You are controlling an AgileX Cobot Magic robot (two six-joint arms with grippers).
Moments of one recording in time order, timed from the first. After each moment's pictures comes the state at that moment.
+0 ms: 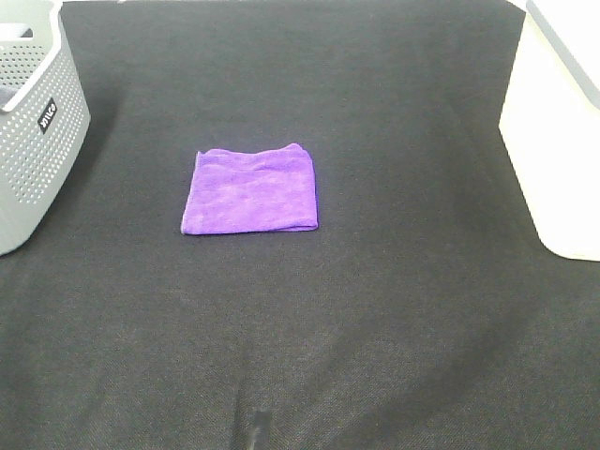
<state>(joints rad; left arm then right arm) 0.02 -0.01 -0.51 -0.01 1.05 -0.06 0.07 0.00 -0.46 -0.05 1.10 0.02</state>
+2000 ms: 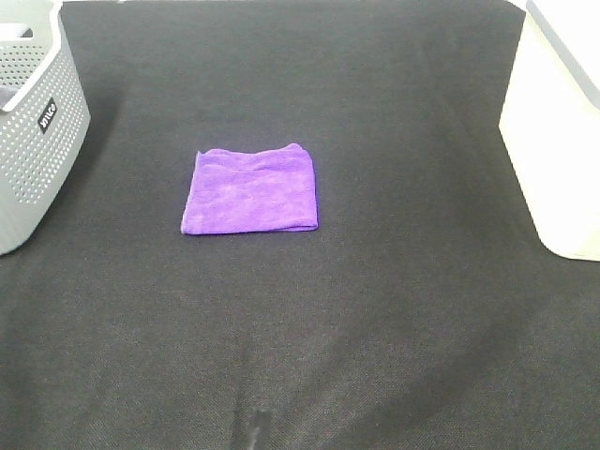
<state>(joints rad) 0.02 -0.01 -0.51 0.00 1.05 -0.06 0.07 0.87 -1.15 0.02 1.16 0.03</state>
